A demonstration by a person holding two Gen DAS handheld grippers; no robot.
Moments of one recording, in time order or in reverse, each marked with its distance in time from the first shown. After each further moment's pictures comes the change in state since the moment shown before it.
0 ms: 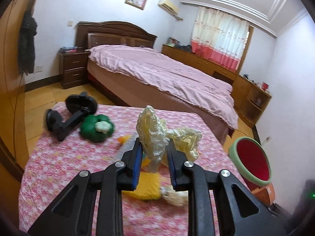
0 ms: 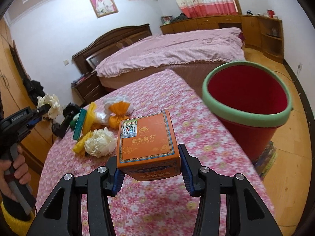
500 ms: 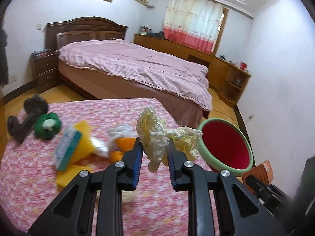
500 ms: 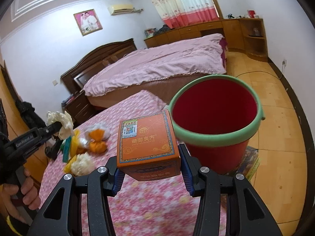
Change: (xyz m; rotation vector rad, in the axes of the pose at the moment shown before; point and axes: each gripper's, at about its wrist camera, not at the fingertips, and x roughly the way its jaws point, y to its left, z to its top) left arm 0.032 -0.114 -0.016 0.131 0.087 -0.146; right arm -0.030 -0.066 0.030 0.092 -0.092 -0.053
